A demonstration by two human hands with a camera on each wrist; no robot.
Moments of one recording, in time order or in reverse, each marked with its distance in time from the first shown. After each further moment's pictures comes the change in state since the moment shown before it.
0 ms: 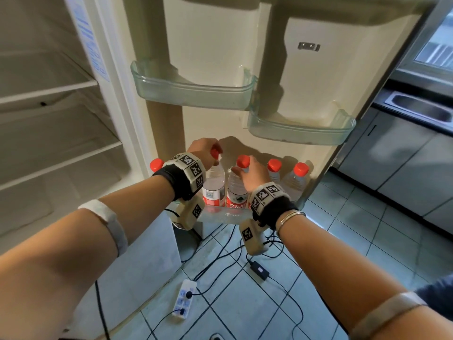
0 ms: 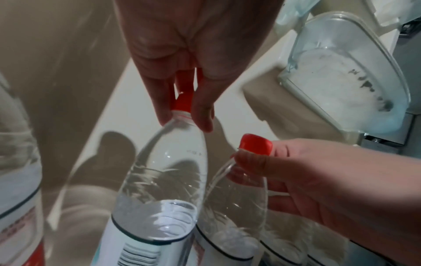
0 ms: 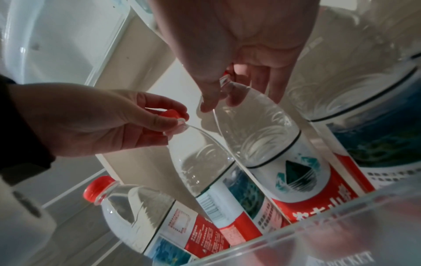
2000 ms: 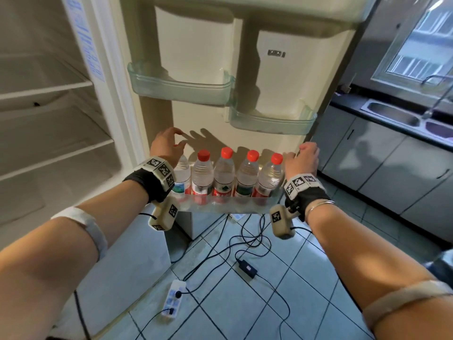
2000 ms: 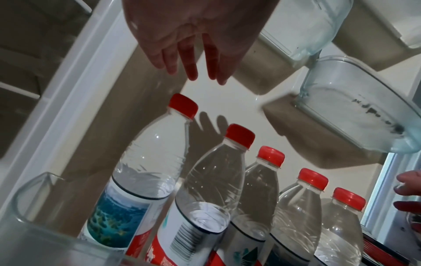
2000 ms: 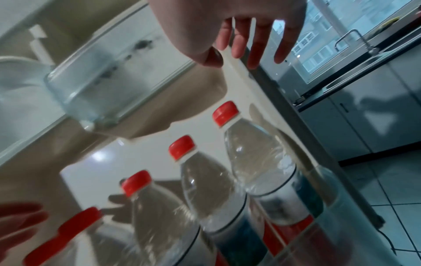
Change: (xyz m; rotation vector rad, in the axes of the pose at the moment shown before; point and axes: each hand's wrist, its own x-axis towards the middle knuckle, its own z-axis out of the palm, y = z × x) left_hand -0.042 -0.020 -0.016 -0.132 0.391 -0.044; right_hand -0.033 0.061 -0.106 0.047 0.686 0.152
